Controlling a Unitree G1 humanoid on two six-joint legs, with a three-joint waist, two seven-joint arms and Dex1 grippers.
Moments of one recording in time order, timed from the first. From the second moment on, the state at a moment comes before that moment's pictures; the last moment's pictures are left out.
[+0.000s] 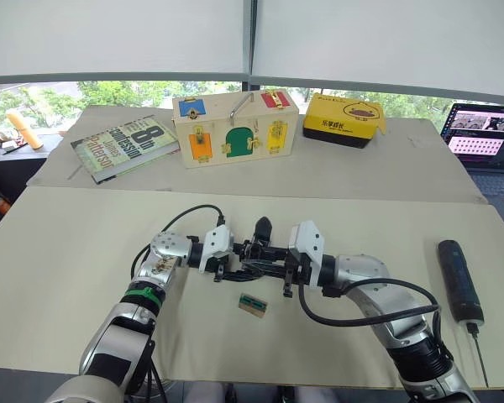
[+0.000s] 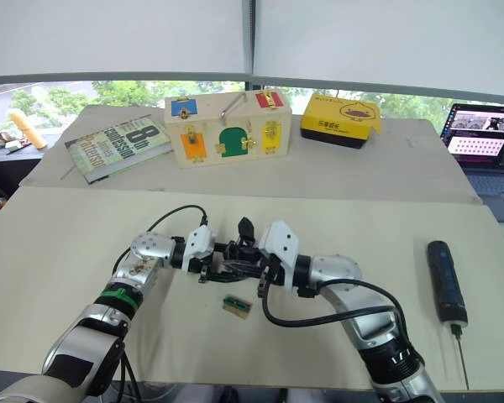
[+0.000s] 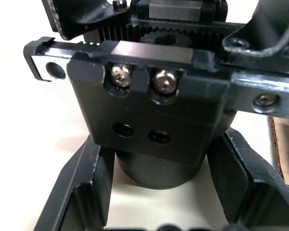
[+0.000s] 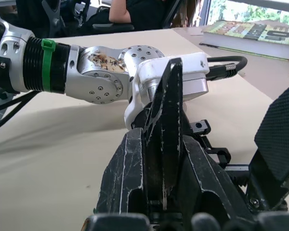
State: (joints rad) left arm -0.66 0.34 -0.20 0.75 -0.12 -0.30 -1.41; right arm -0.31 -0.41 0.27 -0.31 0.34 0.40 0.86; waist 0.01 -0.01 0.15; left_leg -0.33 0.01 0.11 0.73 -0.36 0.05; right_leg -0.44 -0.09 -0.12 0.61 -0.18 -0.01
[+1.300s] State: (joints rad) left arm -0.65 0.35 -0.20 0.74 -0.12 -0.30 -1.38; right arm -0.34 -0.37 0.25 -0.30 0.38 0.30 0.92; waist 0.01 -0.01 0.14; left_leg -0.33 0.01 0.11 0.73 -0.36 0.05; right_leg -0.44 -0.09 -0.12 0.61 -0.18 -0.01
